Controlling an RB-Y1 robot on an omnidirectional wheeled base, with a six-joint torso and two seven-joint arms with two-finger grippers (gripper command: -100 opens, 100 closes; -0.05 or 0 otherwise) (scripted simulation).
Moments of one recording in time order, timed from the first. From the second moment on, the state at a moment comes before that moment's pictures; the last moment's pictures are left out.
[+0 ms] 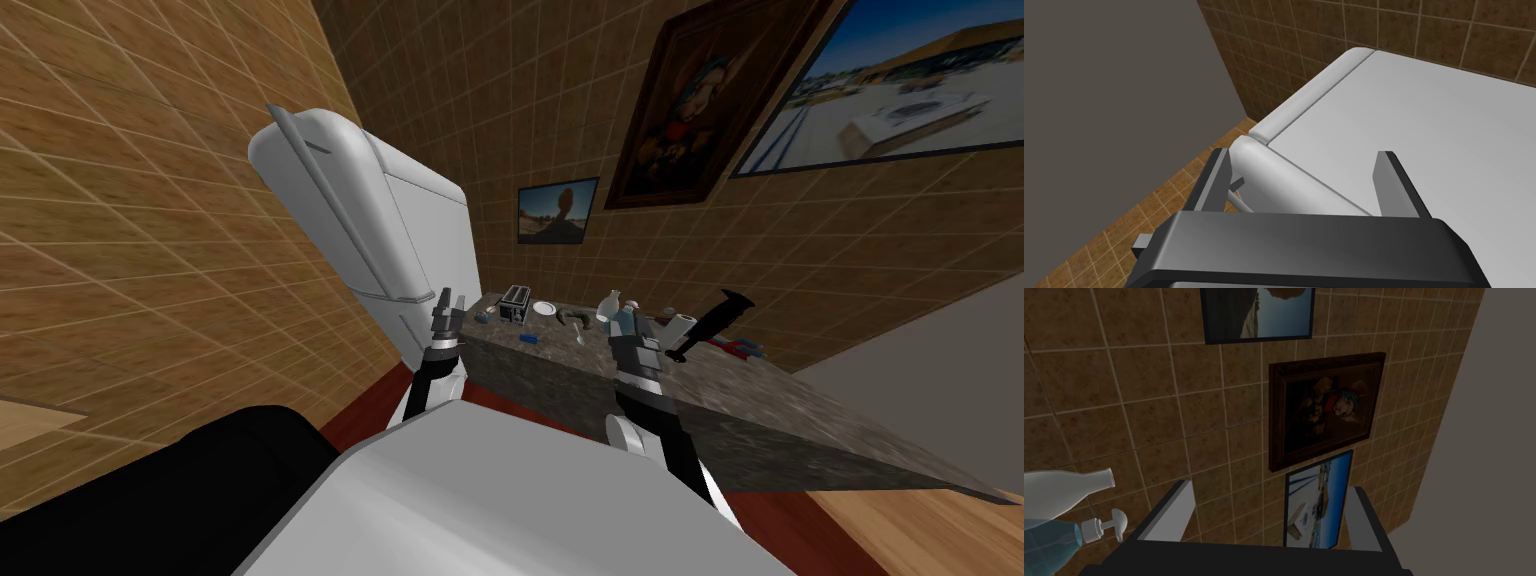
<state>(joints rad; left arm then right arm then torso) 0.49 -0.04 -0.04 -2.34 0.02 -0.48 -0.06 0.46 0.01 0.02 -2.21 -0.04 -0.42 0.02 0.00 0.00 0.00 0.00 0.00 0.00</state>
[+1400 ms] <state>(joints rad) 0.49 -0.04 -0.04 -2.34 0.02 -0.48 -0.06 0.26 -0.36 0.01 -2.04 0.28 -0.54 0.03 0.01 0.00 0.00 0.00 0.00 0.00</state>
